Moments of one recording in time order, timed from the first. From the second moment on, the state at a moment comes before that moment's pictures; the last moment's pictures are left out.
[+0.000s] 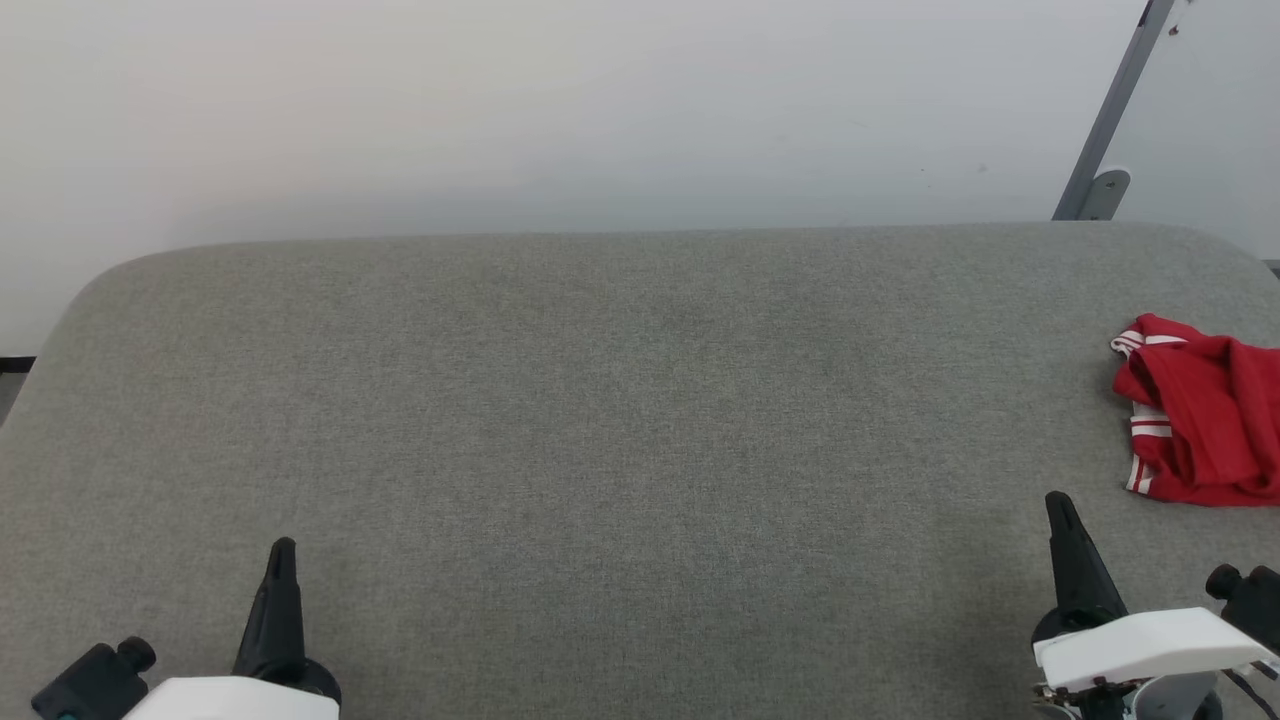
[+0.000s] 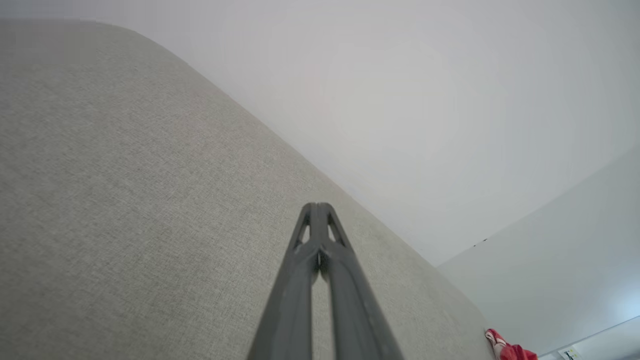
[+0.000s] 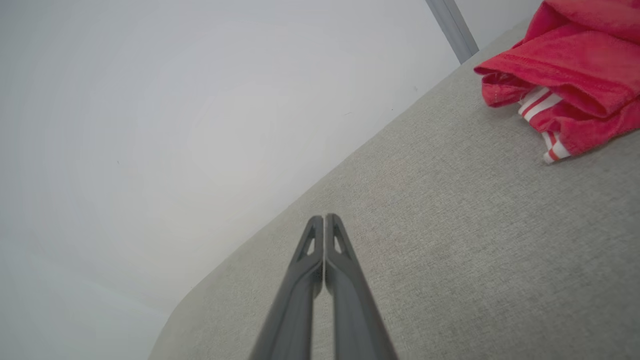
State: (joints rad) left arm 0.07 0.09 0.07 0.15 -0.84 -0.13 -0.11; right arm -0.01 -0.07 -0.06 0.23 0.85 0.13 -0.09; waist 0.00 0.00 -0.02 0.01
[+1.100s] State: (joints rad) left arm -0.01 0.08 0.08 0.19 -1.20 -0.13 -0.02; right arm -0.05 -0.06 -0.09 0.24 1.20 0.13 0.00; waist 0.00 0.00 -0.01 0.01
